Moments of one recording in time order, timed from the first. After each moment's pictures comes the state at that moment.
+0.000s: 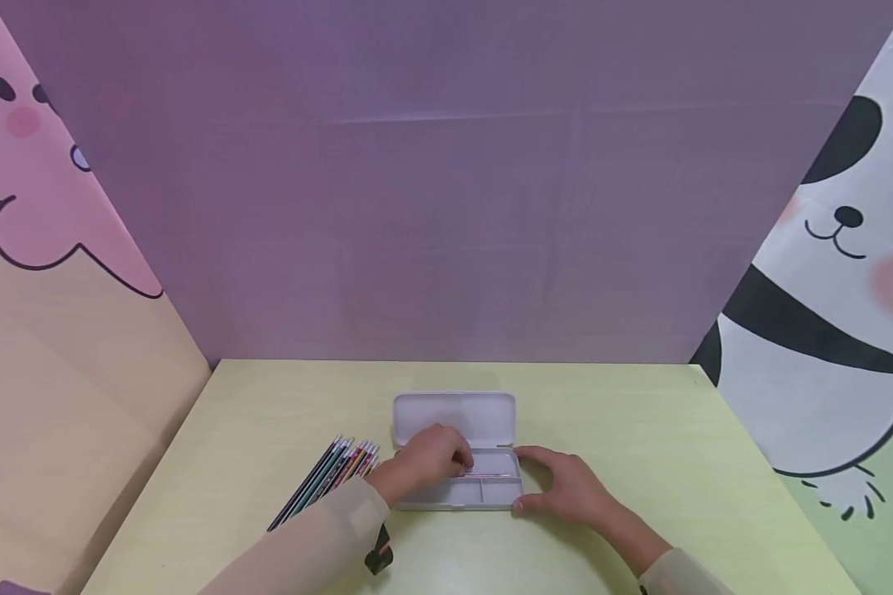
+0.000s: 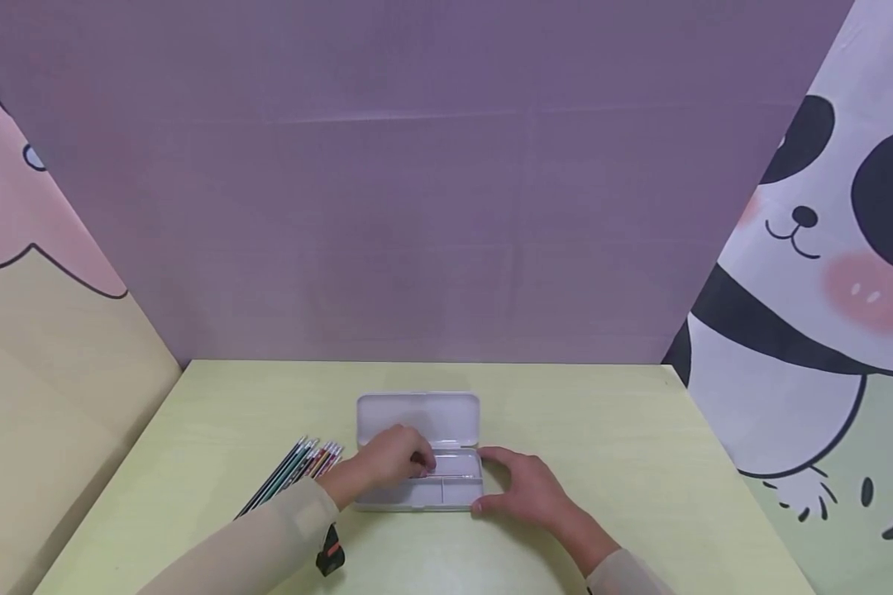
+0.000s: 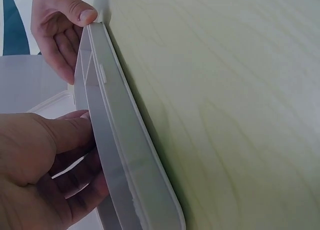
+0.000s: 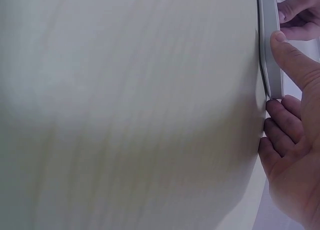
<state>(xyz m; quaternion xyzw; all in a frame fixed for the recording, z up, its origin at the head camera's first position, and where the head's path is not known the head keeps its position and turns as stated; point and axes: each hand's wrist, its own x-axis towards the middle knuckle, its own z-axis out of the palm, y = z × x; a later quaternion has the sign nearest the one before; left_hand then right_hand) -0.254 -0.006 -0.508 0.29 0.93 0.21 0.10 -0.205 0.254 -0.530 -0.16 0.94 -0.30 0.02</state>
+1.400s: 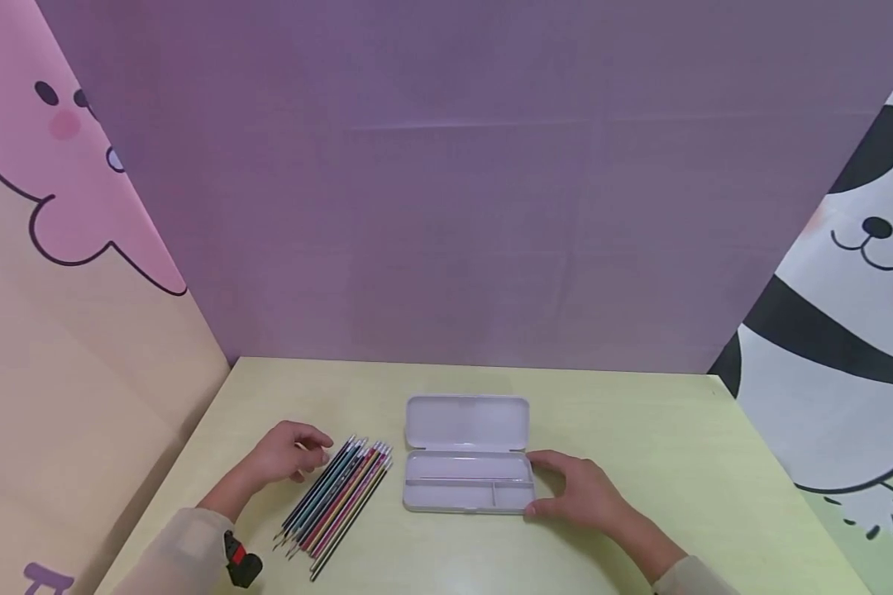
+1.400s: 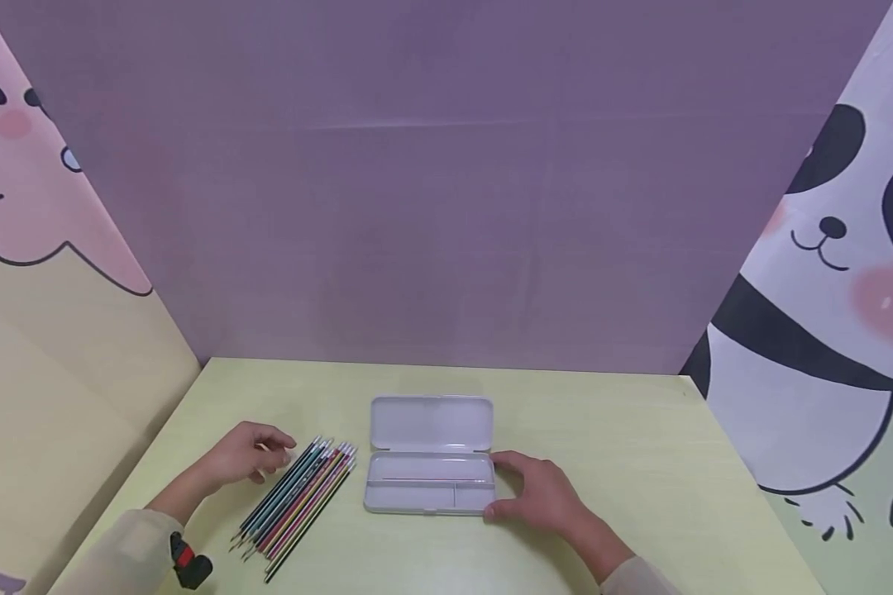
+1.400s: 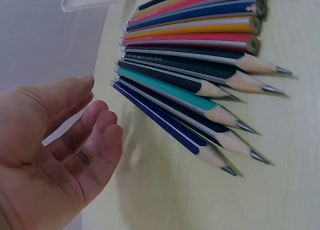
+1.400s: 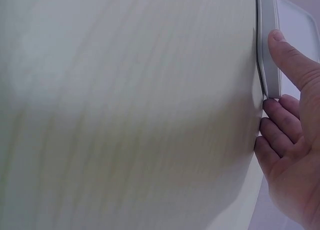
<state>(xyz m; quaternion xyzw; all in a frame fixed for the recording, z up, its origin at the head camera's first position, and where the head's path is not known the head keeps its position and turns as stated) -0.232 -0.240 -0.506 0.09 0.87 0.47 0.13 -0.210 0.254 -0.530 -0.17 0.94 -0.29 0.01</state>
